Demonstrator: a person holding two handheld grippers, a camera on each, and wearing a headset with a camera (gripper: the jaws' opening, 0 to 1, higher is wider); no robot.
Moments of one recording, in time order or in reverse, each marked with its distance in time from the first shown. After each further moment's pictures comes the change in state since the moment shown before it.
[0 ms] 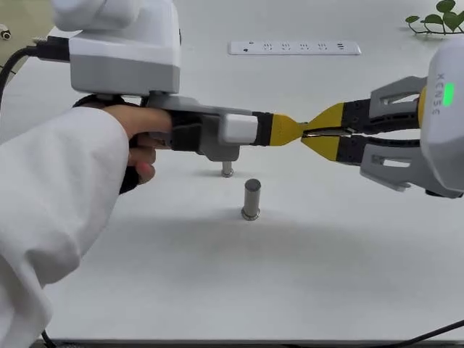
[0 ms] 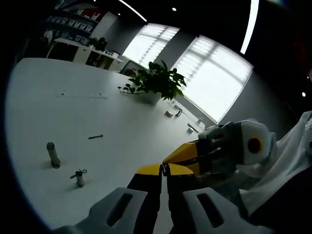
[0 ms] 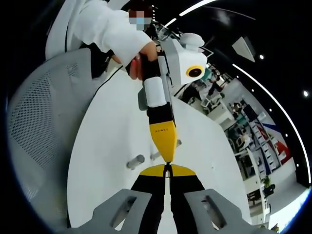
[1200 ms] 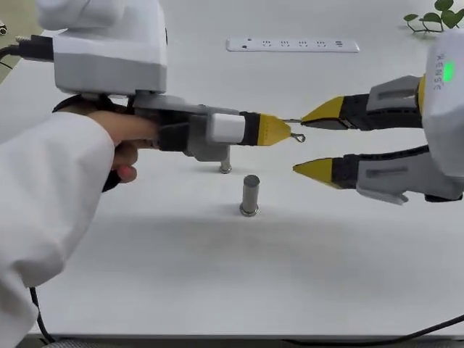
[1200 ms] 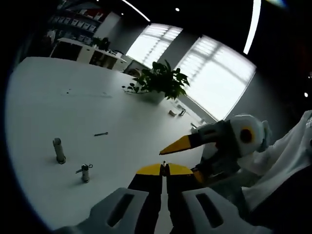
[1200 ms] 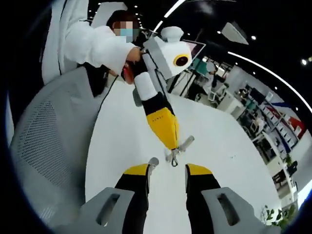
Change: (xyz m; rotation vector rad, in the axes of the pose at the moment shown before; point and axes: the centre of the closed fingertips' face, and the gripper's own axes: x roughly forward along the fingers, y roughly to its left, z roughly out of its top) left arm -0.011 0.002 -0.008 0.019 0.004 0.035; right arm 0.006 0.017 -0.012 0.271 -0.048 0.124
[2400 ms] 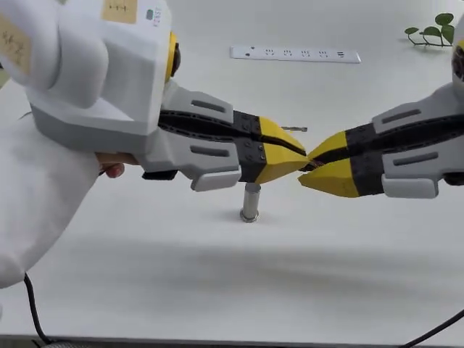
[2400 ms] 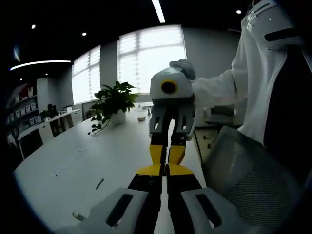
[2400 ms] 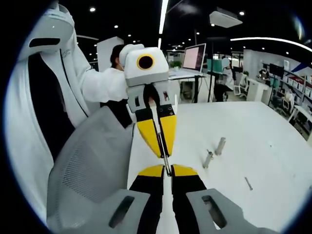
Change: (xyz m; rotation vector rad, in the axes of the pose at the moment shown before) left arm -0.009 -0.050 -0.008 0.741 0.010 -0.216; right arm -0.016 0.031 0.022 0.244 -0.131 0.335
